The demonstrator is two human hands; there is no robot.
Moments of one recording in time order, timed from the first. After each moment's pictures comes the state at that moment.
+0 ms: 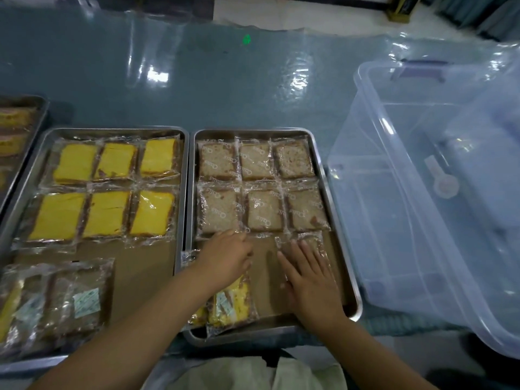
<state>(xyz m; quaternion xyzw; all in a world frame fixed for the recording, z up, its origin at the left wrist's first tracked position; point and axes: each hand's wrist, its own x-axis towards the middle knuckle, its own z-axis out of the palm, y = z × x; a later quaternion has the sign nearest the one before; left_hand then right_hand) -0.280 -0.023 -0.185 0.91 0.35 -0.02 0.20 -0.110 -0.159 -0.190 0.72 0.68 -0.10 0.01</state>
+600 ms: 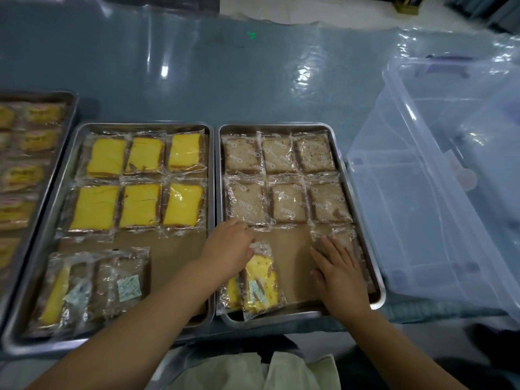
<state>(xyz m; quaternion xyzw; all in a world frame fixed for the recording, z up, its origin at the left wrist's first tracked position) -0.332 -0.015 -0.168 0.91 0.37 0.00 0.20 -0.127 -0.163 -0.179 0.77 0.63 -0.11 -0.04</state>
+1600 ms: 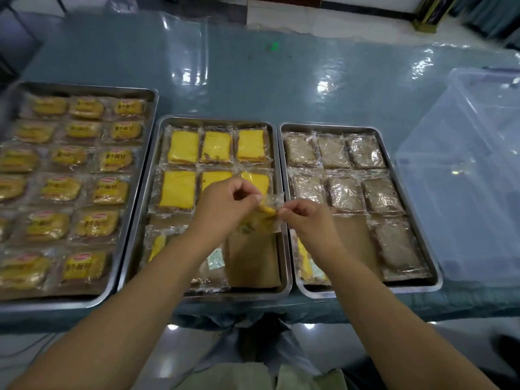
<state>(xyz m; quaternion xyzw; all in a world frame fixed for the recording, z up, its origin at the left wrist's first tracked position) -0.491 0.006 -0.083 0.64 0.50 0.30 0.49 -0.327 -0.061 -0.100 0.68 0.39 -0.43 -0.44</state>
